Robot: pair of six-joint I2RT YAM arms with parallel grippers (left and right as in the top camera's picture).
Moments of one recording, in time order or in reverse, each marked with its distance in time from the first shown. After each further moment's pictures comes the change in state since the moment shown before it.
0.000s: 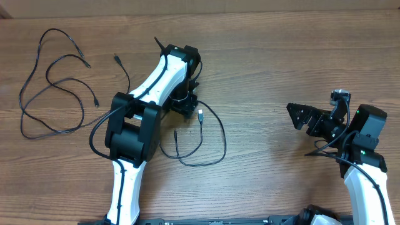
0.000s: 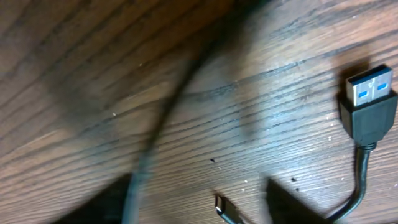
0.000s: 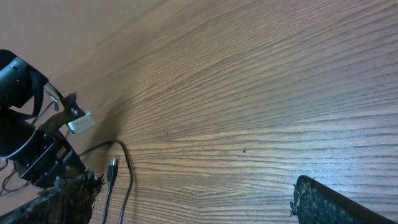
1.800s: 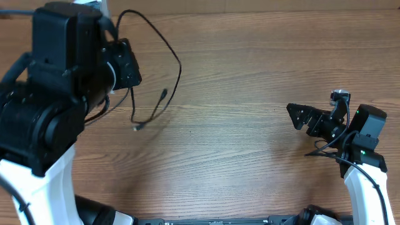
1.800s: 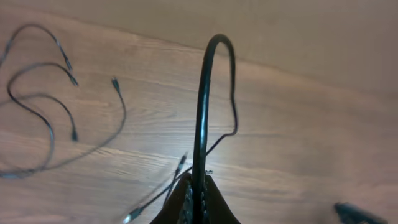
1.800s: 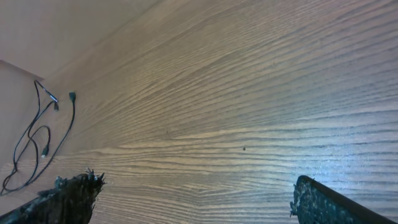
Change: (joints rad) left arm 0.044 -0.674 0.771 -0.340 -0.130 -0.617; right arm 0.000 0.000 0.000 -0.010 0.001 0.000
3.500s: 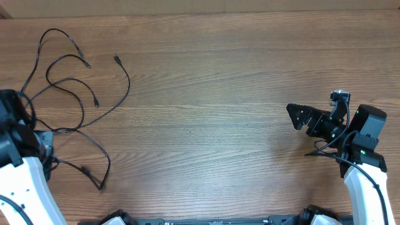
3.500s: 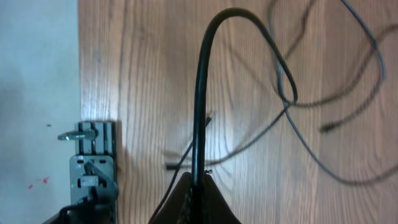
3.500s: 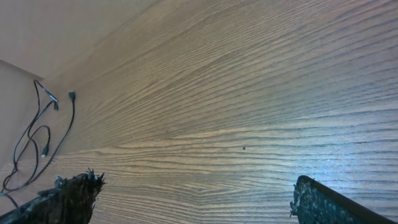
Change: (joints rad) left arm 0.866 -0.395 -1.109 0.114 -0.158 -0.493; right arm 0.000 0.001 0.000 -0.001 0.000 0.000
